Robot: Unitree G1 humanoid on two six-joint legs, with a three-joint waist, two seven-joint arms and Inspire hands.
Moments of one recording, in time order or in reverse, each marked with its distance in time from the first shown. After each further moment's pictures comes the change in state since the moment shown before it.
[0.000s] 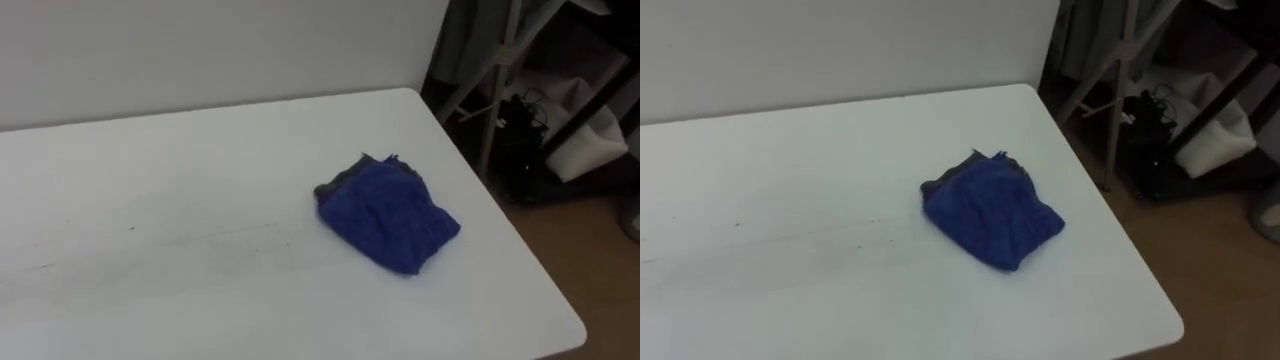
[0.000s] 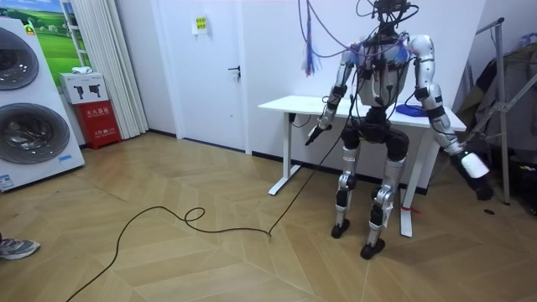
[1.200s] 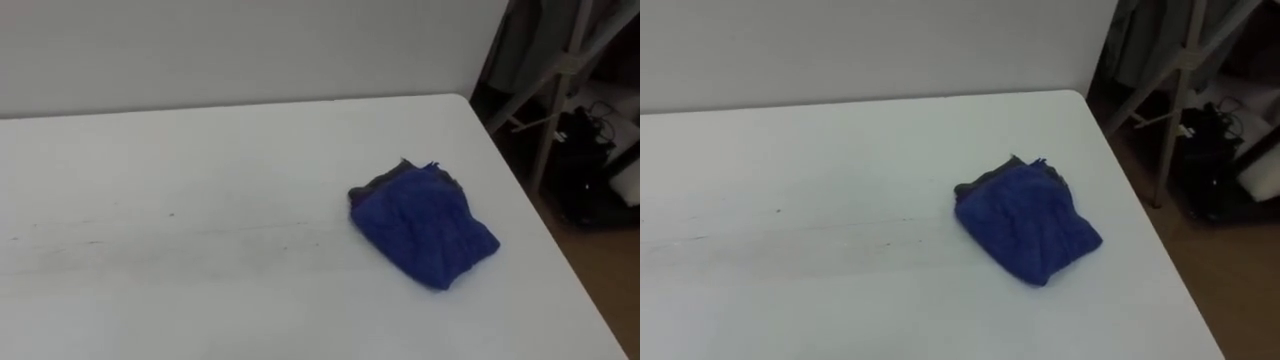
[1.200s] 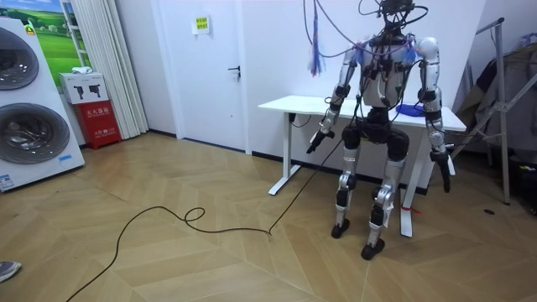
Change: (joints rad) left arm -0.031 -0.015 -0.150 0.087 0.047 0.059 -0.056; right arm -0.100 0.030 0.307 0.030 -0.196 0.059 0.250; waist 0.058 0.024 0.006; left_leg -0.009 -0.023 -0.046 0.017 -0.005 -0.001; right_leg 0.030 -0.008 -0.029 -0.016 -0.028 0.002
